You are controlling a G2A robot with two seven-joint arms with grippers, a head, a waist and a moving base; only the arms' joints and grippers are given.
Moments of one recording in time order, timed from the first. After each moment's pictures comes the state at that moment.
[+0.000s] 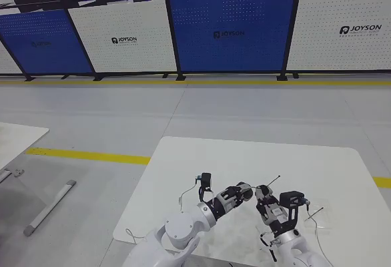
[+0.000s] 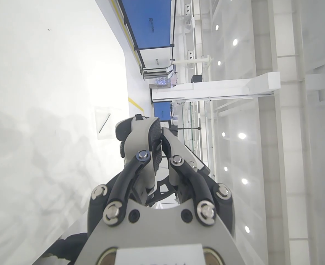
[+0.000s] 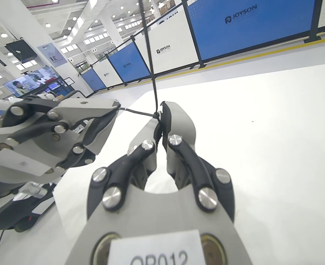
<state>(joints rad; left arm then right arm) 1.41 -1.26 -1.02 -1.71 -0.35 0.05 -0.22 -1.55 -1.32 1.14 -1.66 -0.94 -0.14 -0.06</state>
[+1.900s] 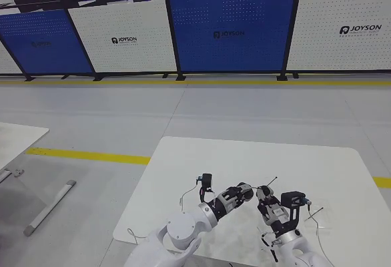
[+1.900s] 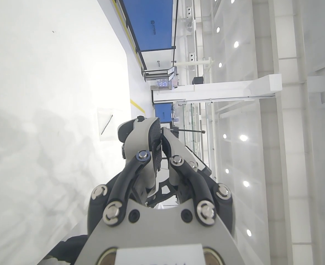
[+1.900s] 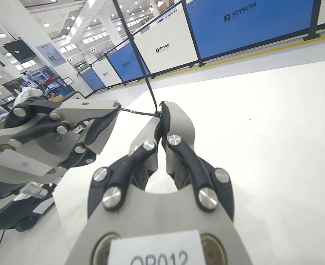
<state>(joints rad) 1.40 -1.26 -1.00 -1.70 -0.35 0.05 -0.20 -1.55 -1.32 1.15 -1.65 -0.94 -0.15 -0.05</state>
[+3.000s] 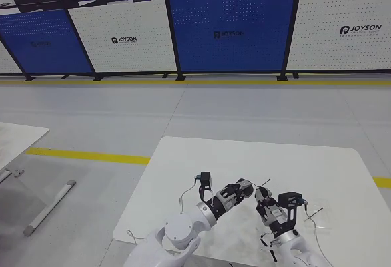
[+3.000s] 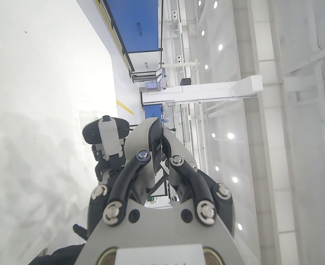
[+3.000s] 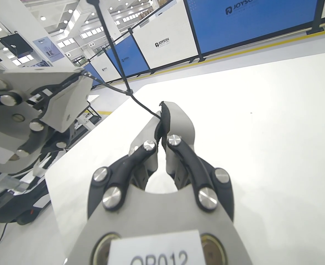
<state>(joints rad) 1.41 -1.26 -1.02 -1.72 -0.38 -0.01 -0.19 -1.54 -1.33 1.14 -1.61 -0.94 -0.16 -0.05</state>
